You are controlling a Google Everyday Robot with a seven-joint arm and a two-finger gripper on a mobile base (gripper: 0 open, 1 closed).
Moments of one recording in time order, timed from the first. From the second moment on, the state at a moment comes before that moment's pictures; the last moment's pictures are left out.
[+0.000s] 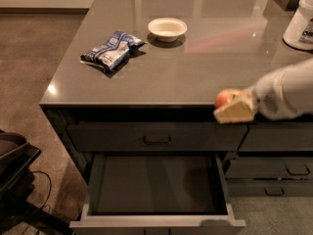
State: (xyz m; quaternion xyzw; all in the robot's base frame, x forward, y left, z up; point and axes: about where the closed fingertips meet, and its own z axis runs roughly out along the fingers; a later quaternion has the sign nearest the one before) arm 0.490 -0.200 0.878 -0.30 0.89 0.08 0.34
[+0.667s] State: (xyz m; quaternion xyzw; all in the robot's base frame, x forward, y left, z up) arm 0.433 -0.173 0.728 -0.19 0.89 0.20 0.36
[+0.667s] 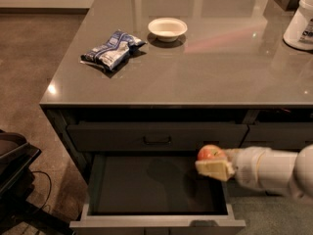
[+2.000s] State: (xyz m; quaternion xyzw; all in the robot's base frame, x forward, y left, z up) arm 0.419 -0.144 0.566 -0.10 0.89 0.30 0.32
